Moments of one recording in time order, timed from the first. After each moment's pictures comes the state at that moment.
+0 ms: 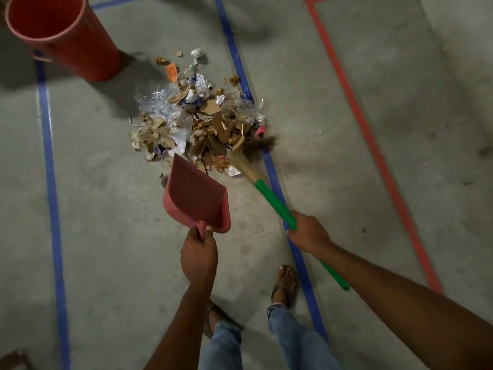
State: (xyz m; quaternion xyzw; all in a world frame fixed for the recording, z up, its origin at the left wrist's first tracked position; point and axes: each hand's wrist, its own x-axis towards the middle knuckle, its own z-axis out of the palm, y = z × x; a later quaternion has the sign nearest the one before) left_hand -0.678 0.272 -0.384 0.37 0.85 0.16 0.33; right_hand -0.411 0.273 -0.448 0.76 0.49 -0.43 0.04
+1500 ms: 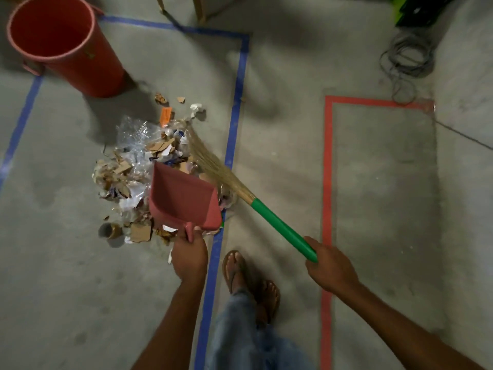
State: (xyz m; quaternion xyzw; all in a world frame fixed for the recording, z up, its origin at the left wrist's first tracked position) left_hand -0.373 0.680 -0.388 0.14 0.90 0.26 0.30; right_hand -0.061 0.718 -0.372 0.66 0.66 -0.33 0.15
